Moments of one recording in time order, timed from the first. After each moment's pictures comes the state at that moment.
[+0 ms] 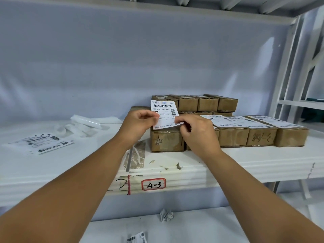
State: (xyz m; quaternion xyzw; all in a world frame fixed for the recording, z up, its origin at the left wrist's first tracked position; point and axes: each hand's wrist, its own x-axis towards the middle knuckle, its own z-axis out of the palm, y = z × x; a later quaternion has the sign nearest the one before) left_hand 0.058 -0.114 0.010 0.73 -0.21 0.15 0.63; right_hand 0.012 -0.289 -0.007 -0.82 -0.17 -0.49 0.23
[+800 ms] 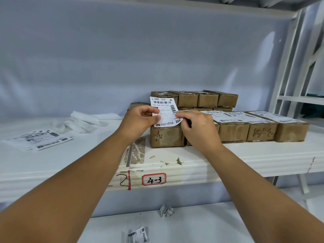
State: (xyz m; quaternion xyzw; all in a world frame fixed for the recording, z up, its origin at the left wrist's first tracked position) left_hand 0.059 -0.115 0.007 0.76 -0.21 0.16 0.59; right_hand 0.010 -0.289 -0.006 -0.84 -0.14 -0.47 0.23
